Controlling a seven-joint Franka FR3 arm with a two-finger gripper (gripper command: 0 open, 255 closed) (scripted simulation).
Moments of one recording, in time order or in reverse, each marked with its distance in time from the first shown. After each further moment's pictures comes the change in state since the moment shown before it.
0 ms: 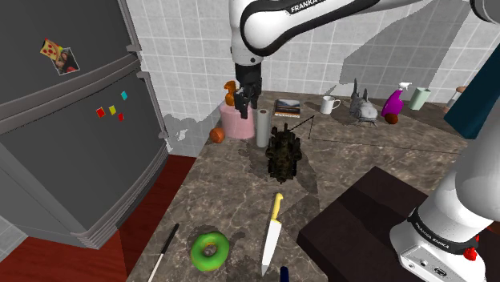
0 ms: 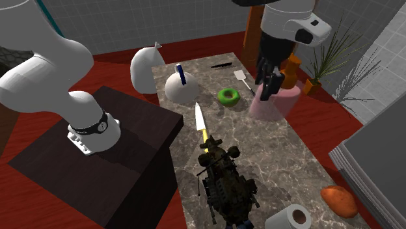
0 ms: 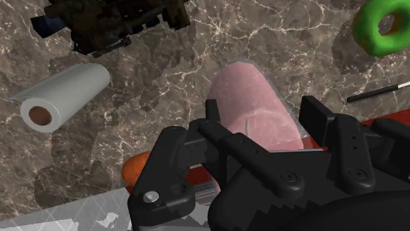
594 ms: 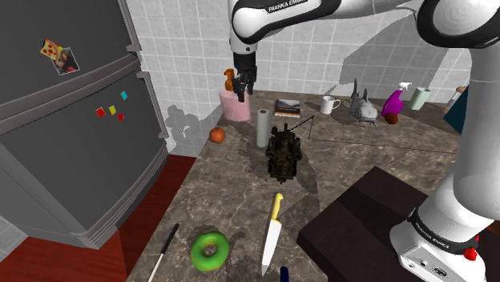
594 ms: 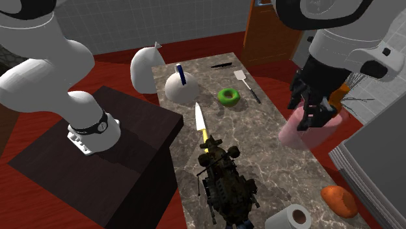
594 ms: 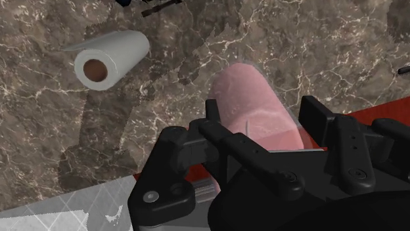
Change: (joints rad) arm -0.047 0.262 -0.061 0.363 -0.059 -0.104 -0.119
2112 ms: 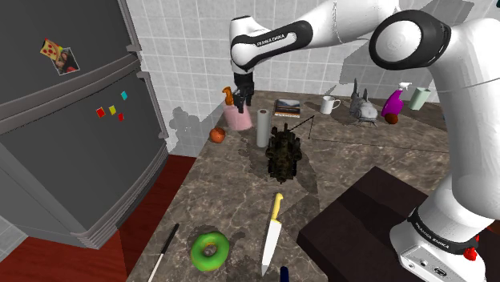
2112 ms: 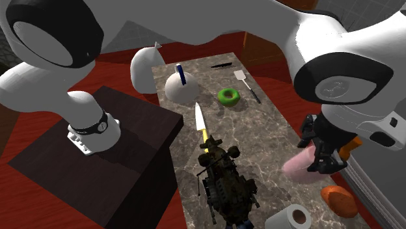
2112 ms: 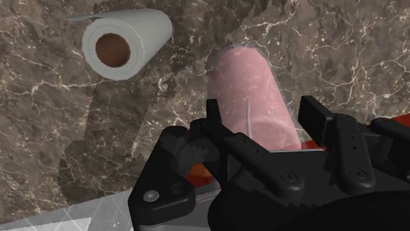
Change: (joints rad) arm -0.021 0.254 -0.041 0.169 -0.042 0.085 -0.062
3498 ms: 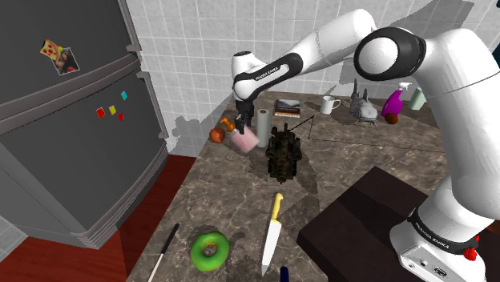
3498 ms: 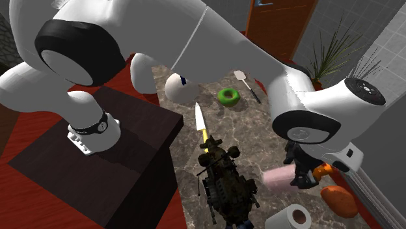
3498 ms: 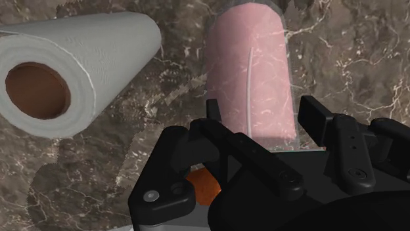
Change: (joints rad) arm 0.004 0.114 -0.020 -0.101 -0.030 0.213 0.025
